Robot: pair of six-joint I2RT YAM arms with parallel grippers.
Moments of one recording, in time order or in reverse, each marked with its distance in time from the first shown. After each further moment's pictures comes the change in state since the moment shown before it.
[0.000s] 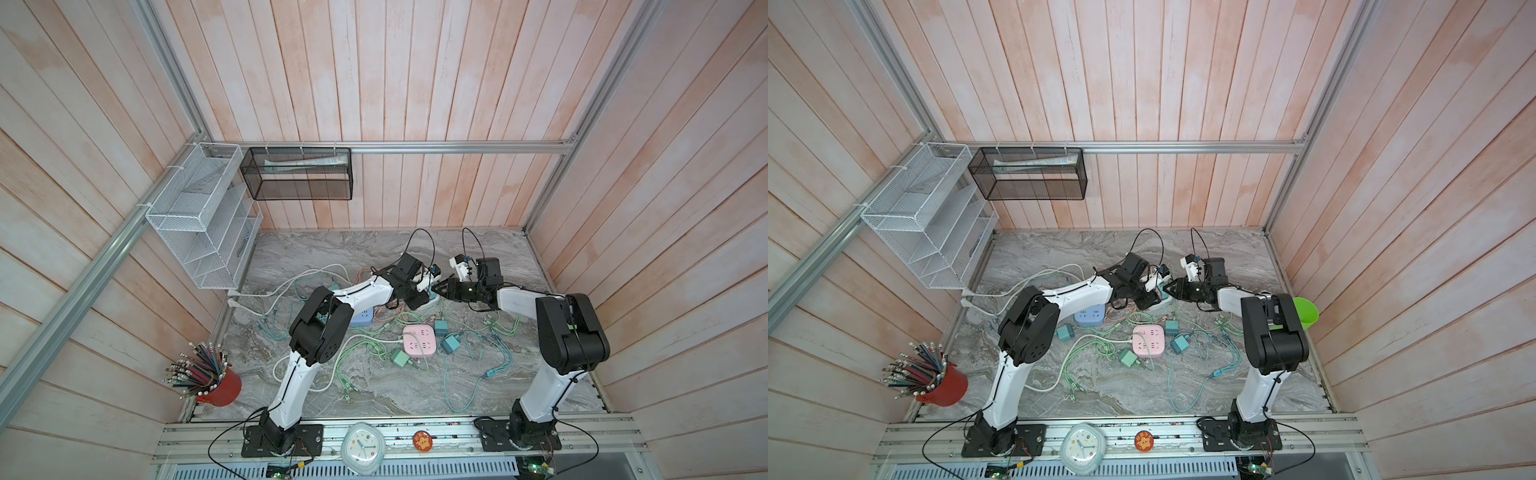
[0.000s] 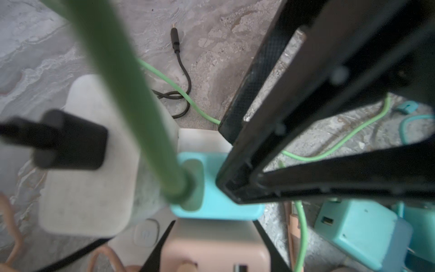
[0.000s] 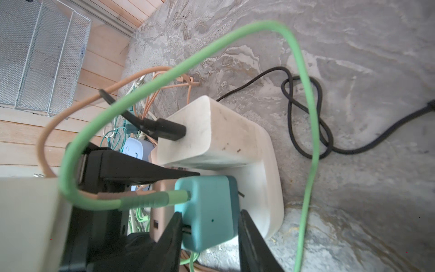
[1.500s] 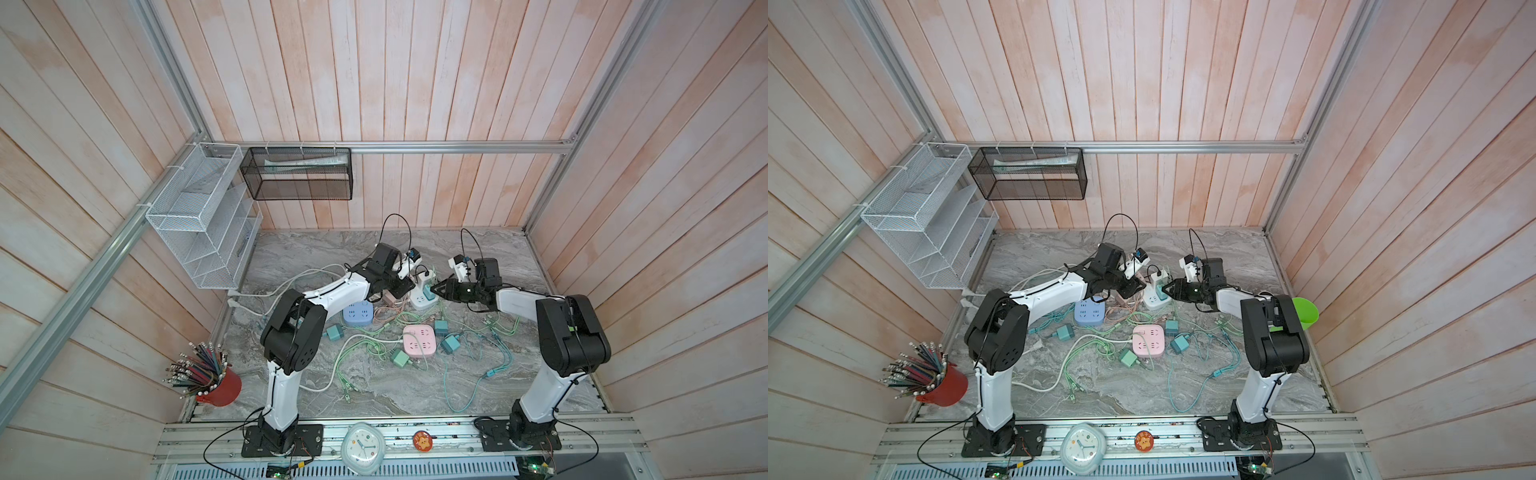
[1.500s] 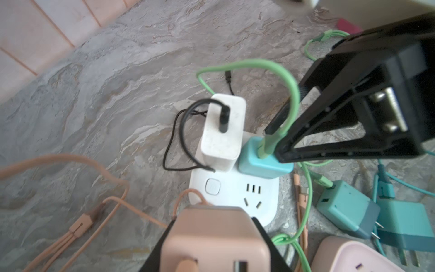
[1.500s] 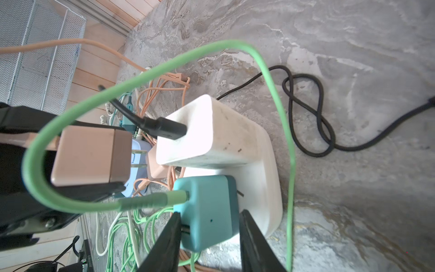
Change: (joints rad) left arm 0.130 -0.205 -0.181 0.093 0.060 -0.079; right arm 0.015 -0.020 -0.013 0.008 0.034 0.018
